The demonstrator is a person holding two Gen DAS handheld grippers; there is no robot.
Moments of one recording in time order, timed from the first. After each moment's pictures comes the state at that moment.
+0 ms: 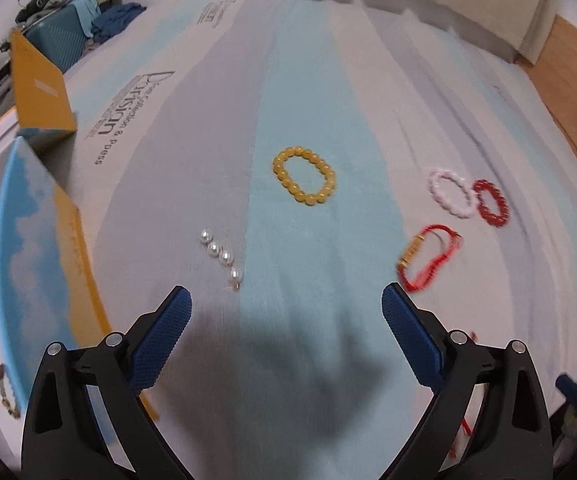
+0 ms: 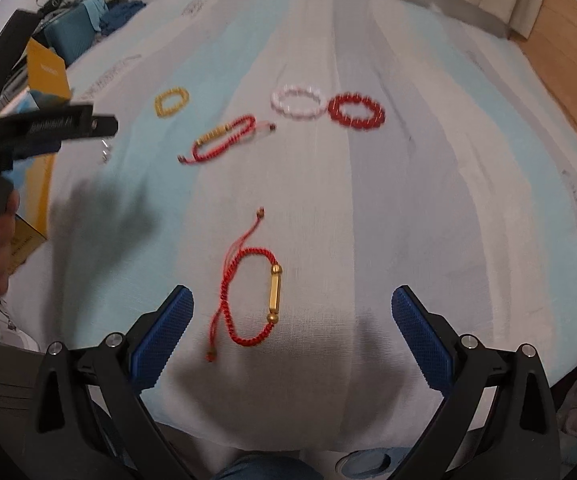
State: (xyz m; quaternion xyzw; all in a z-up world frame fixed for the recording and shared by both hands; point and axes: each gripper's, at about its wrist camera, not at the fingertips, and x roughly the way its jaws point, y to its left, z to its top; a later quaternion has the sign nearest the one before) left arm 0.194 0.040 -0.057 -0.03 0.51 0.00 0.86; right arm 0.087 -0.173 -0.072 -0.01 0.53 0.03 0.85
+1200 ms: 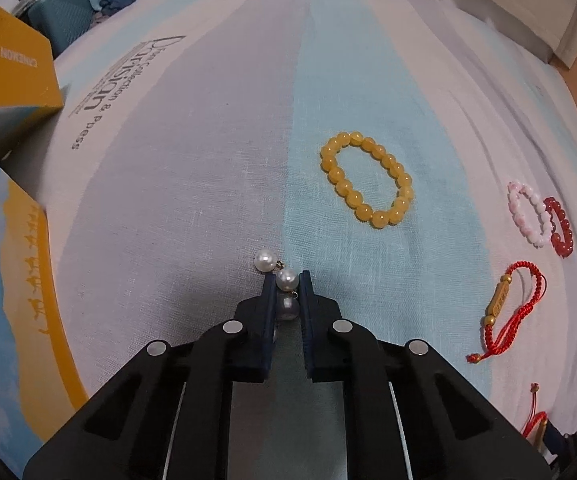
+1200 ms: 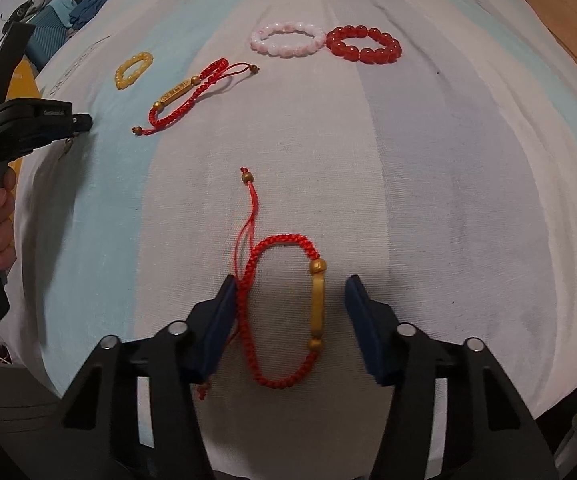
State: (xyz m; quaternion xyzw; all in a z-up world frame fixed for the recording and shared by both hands) left arm 0.248 0.063 -0.117 -0.04 0.54 0.03 0.84; right arm 0.120 -0.178 -0.124 0.03 0.57 0.02 0.82
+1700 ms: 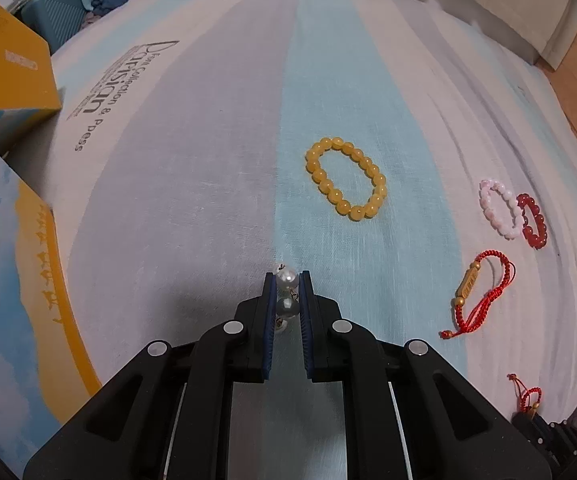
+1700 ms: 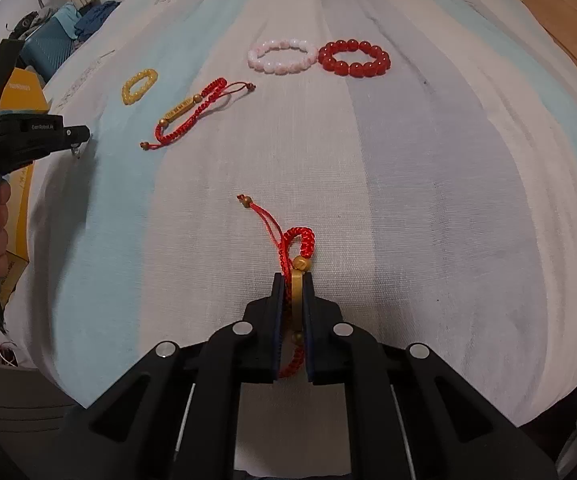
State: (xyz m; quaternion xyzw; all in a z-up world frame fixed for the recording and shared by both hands) left arm 0.235 0.065 -0.094 -0.05 0.54 0.01 0.84; right arm 0.112 -0.191 -0.109 0.05 0.56 0.03 0.83
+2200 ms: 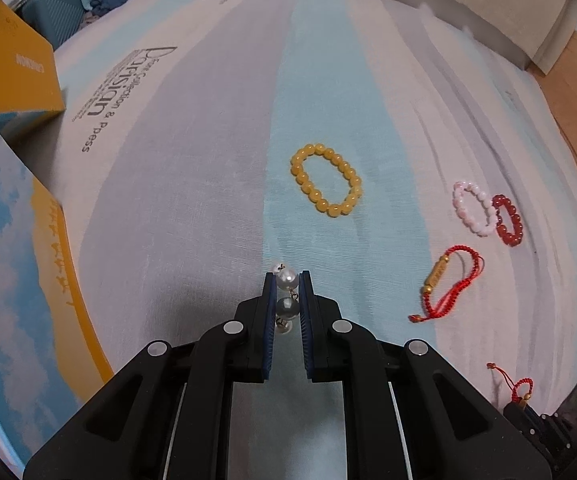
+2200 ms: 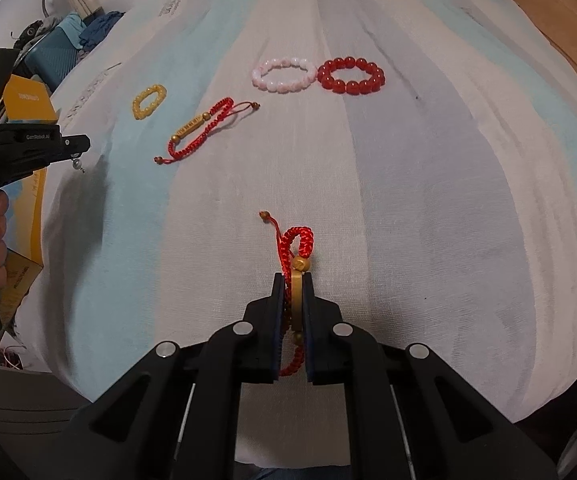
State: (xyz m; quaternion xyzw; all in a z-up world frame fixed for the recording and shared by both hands) left arm 0.221 0.063 -0.070 -0.06 0.54 0.00 0.84; right arm 0.106 -0.192 -0.090 0.05 0.54 0.03 0.84
